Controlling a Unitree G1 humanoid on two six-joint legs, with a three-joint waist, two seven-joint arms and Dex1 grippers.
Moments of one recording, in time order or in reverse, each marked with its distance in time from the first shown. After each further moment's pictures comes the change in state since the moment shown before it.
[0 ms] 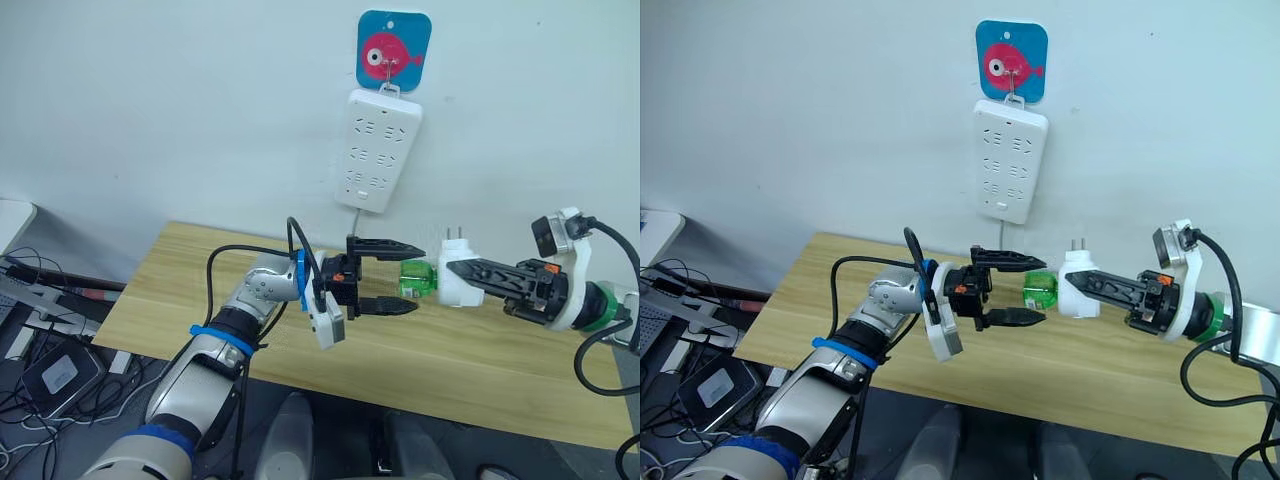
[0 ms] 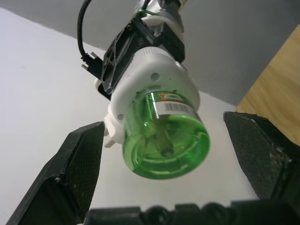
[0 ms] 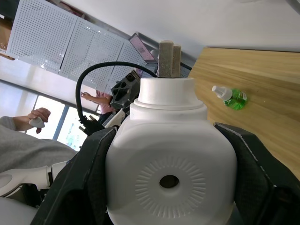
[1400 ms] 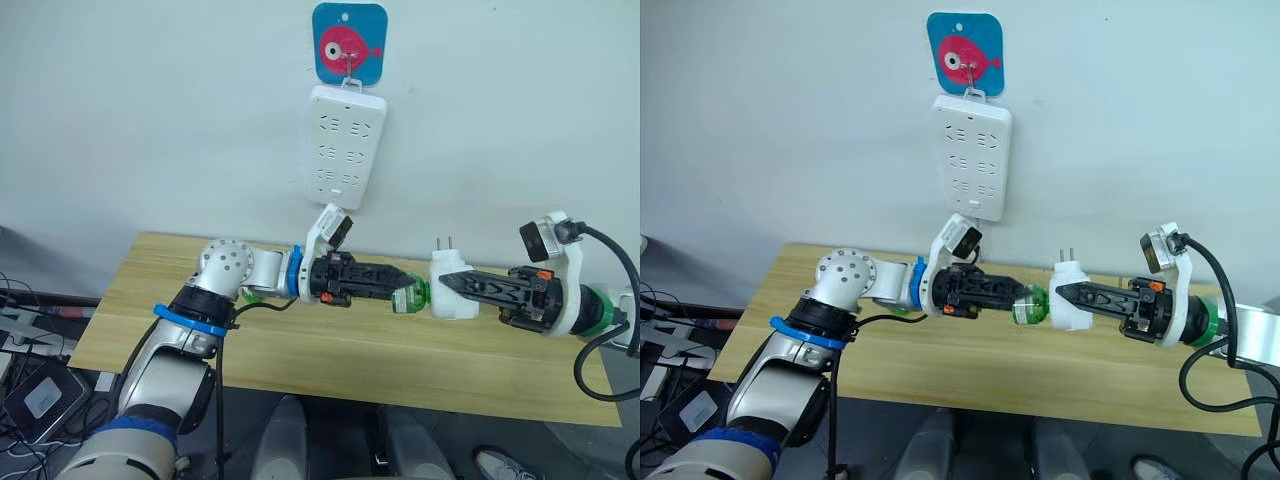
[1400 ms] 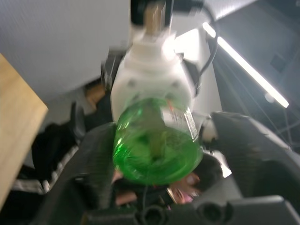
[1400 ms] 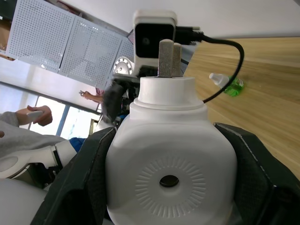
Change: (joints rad) left arm -0.045 0.115 0.175 -0.317 -1.528 2.676 0.031; right arm 0.004 -0.053 0.052 -0.030 0.019 -0.009 0.031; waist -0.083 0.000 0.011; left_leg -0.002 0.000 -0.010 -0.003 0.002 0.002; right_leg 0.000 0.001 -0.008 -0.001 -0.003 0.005
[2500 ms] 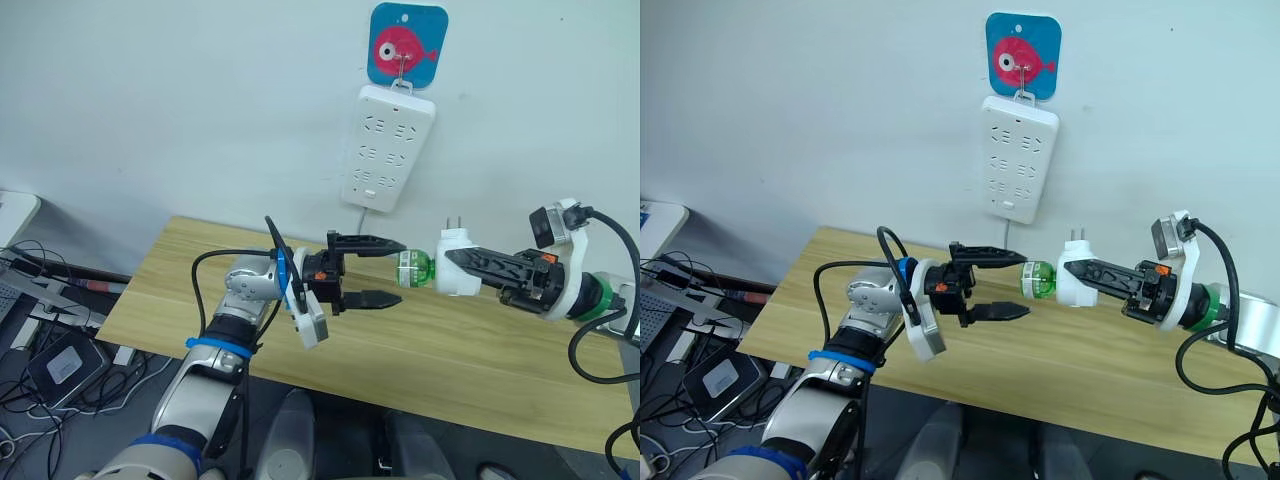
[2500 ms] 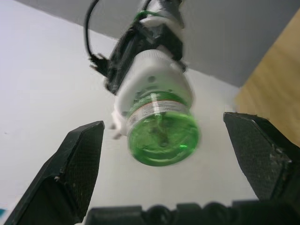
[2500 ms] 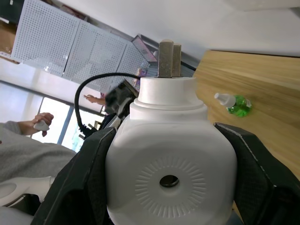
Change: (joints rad) left arm 0.076 -0.182 0.046 0.285 1.509 -2.750 -0.228; right arm -0.061 0.088 -0.049 0.055 -0.016 0.014 -0.058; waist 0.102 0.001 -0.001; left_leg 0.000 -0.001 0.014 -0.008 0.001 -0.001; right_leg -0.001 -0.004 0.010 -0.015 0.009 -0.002
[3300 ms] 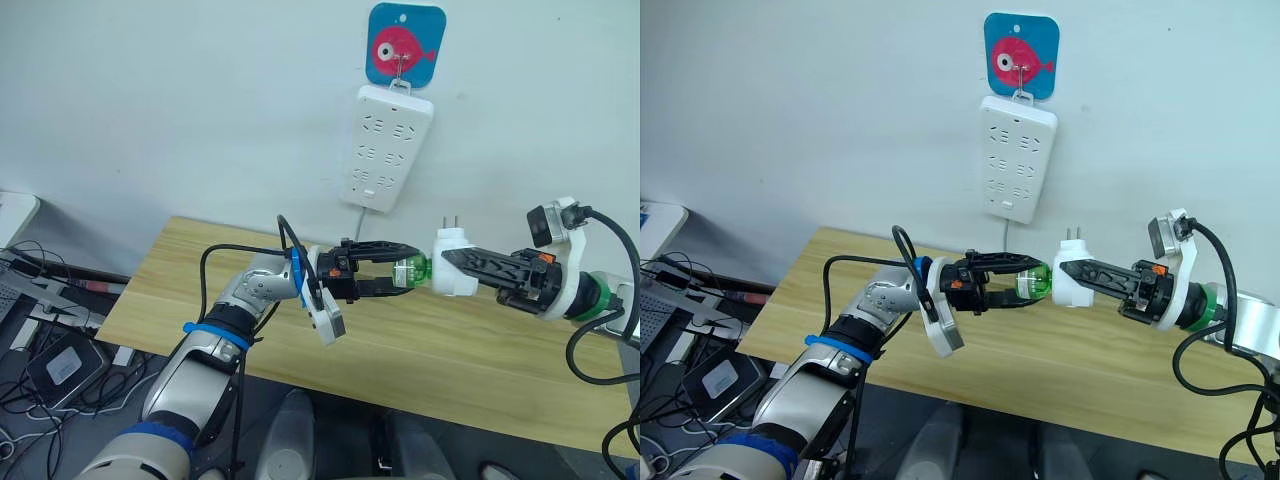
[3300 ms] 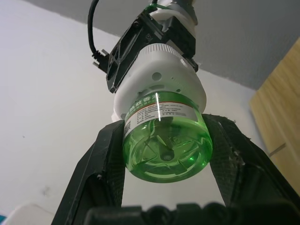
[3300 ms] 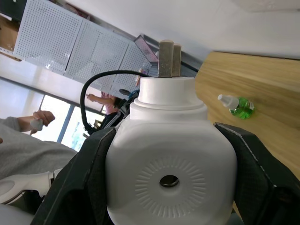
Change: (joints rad) left arm 0.007 0.106 -0.285 -0.077 -0.117 0.289 0.201; right arm -0.002 -0.010 -0.002 -0.001 -0.004 -0.011 0.000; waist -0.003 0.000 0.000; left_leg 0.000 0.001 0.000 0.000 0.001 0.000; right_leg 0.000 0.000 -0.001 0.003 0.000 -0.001
